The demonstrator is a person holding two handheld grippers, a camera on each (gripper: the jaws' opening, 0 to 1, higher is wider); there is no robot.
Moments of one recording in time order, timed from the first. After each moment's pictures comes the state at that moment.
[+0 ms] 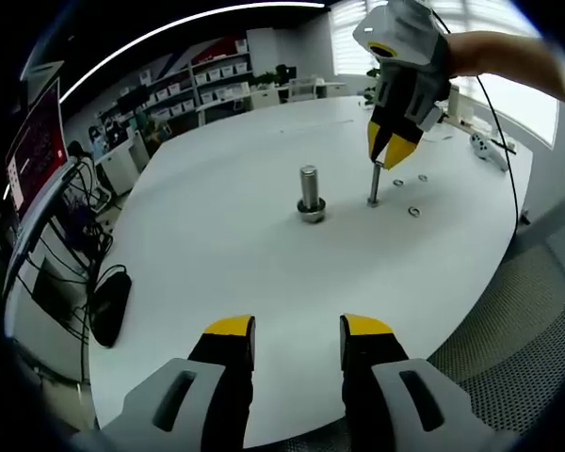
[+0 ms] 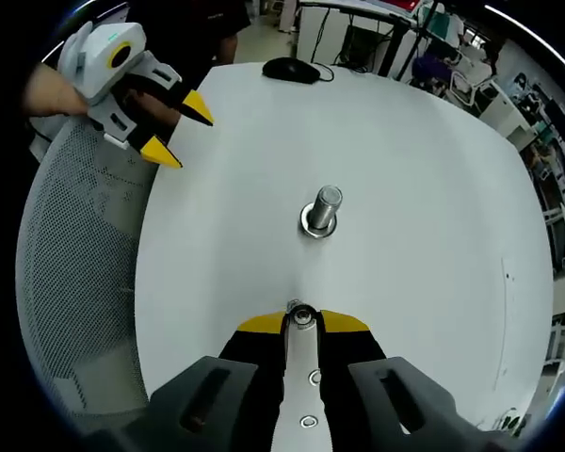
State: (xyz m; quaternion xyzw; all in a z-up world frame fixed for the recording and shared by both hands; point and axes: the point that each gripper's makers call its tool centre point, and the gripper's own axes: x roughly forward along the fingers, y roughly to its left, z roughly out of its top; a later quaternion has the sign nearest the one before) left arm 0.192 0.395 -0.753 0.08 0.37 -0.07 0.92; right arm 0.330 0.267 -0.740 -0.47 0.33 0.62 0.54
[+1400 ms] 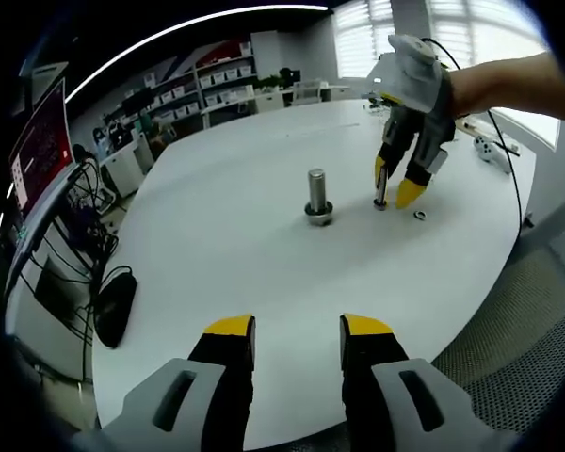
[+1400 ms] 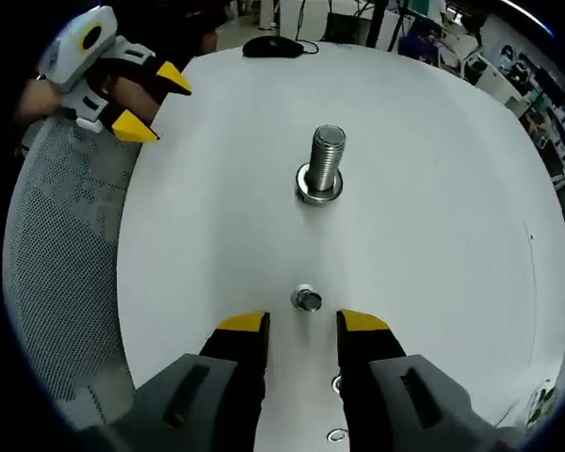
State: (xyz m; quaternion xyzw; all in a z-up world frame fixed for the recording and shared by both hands) left arm 0.193 0.400 -0.751 0.08 0.36 -0.06 0.93; right arm 0.328 0.242 -0.788 -0.43 0.38 0.60 0.56
